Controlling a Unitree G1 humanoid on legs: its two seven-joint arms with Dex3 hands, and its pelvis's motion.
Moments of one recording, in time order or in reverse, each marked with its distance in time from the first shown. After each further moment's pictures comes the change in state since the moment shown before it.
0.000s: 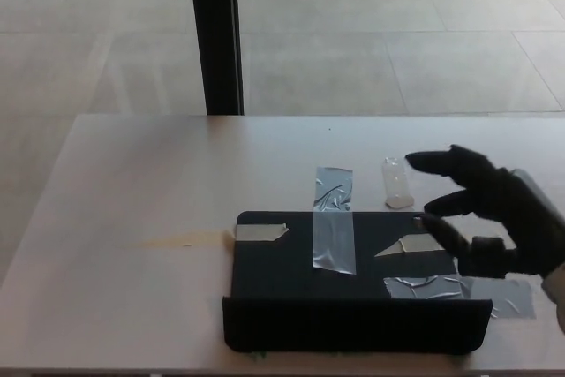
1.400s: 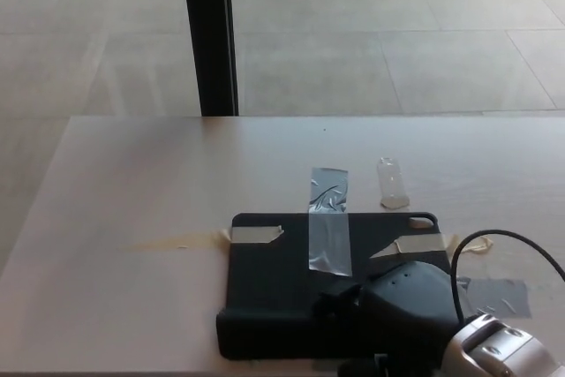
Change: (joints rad) left_arm -0.003 0.000 -0.003 0.000 0.000 0.000 0.000; right_arm -0.080 -0.092 0.543 -0.103 -0.635 0.122 0.043
